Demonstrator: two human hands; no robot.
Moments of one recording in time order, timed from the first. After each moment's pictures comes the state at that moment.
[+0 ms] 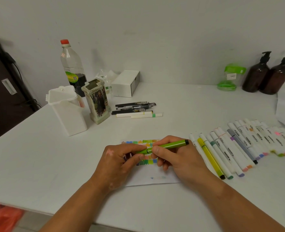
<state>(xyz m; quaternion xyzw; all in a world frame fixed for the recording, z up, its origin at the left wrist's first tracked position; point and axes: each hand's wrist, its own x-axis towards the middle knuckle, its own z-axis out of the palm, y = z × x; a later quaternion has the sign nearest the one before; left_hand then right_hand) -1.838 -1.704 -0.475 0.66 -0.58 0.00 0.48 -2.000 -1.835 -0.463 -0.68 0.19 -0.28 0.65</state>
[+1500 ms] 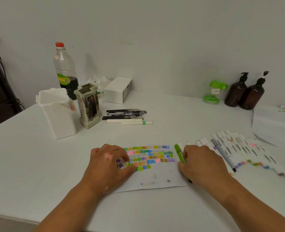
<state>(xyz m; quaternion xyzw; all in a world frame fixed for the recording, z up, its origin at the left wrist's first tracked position) -1.828 -1.712 -0.493 0.79 -0.54 0.06 0.29 -2.050 -1.881 -0.449 -0.88 0.47 -0.05 -0.02</state>
